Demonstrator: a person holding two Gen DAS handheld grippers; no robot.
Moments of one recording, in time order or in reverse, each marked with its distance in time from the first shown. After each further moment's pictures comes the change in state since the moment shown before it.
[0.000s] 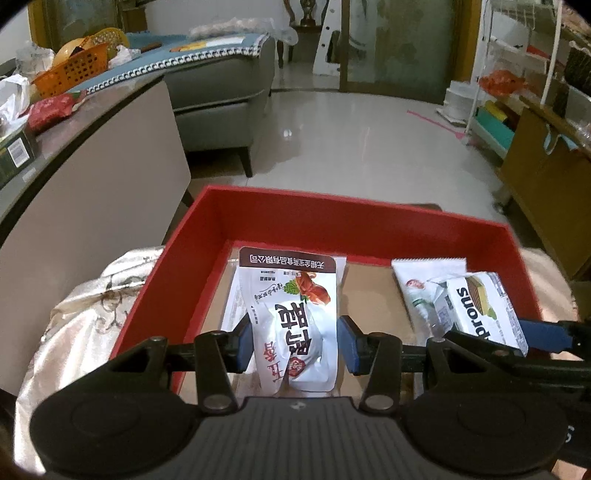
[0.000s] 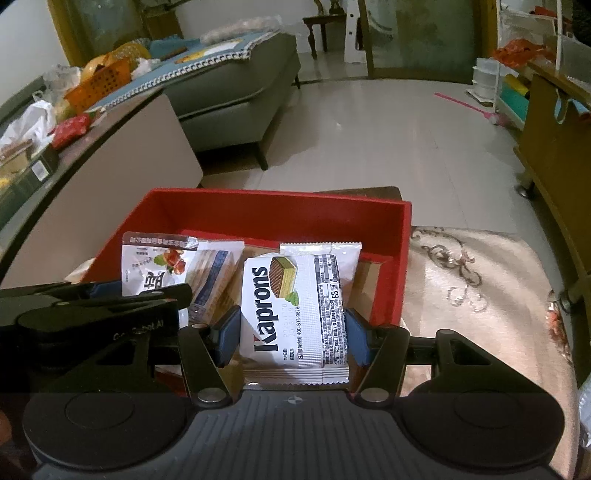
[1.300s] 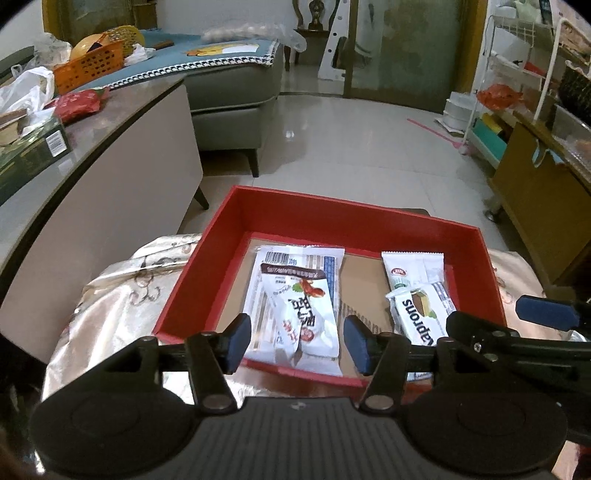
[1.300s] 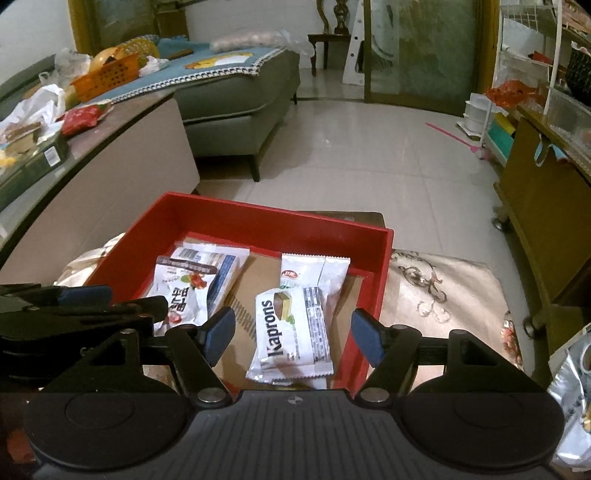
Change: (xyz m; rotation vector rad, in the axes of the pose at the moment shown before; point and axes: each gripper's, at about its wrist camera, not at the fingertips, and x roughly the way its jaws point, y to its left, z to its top) left arm -0.062 0.014 -0.010 -0.044 -0.005 -0.012; right arm -0.050 0.026 -0.001 -0.092 -0.043 -0.087
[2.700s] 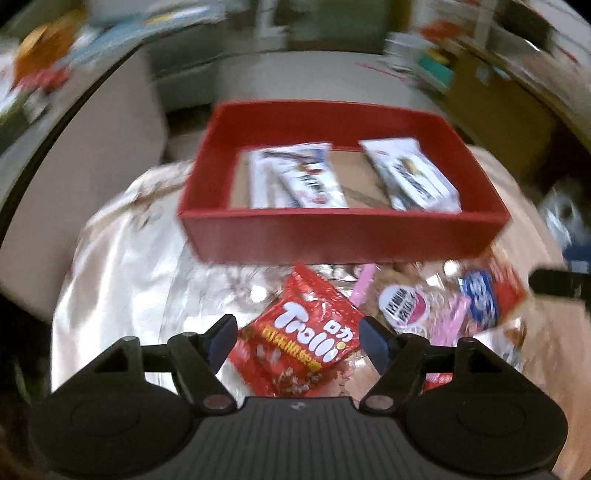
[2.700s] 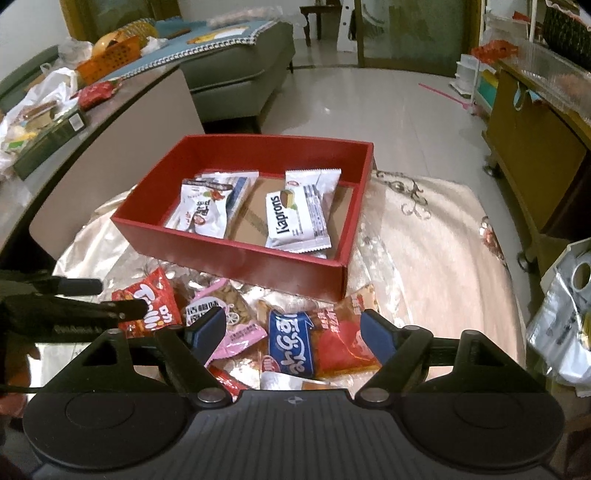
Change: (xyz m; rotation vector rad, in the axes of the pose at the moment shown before) left arm -0.016 0.042 -0.076 0.245 0.122 -0.140; right arm -0.059 -0.006 -0.072 0.057 0.103 0.030
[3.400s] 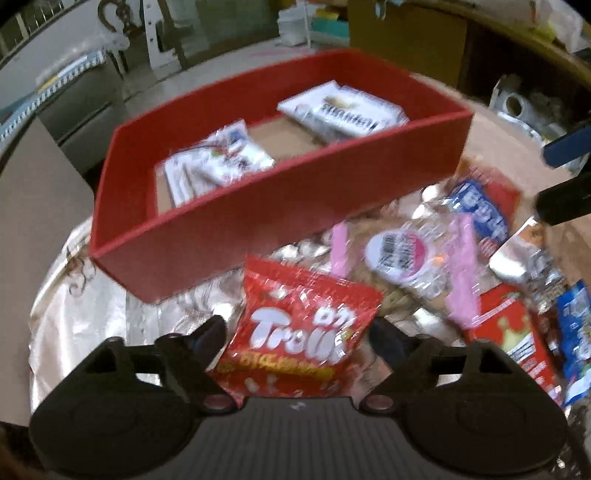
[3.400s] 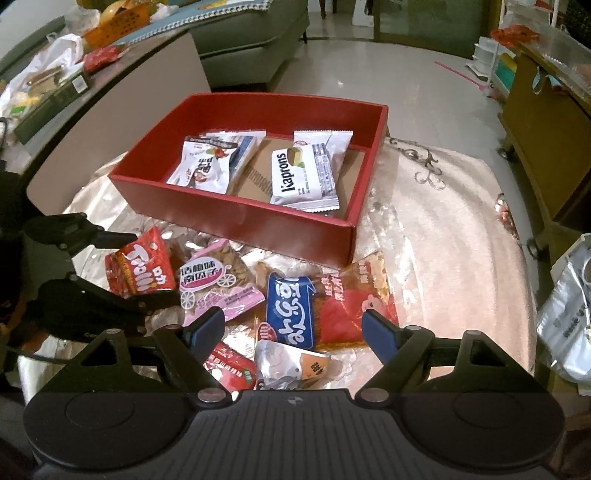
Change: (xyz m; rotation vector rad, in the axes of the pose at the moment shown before) left arm 0.047 -0.006 -0.010 0.331 0.007 -0.083; right arm 0.018 0.001 -0.009 -0.049 0.098 0.019
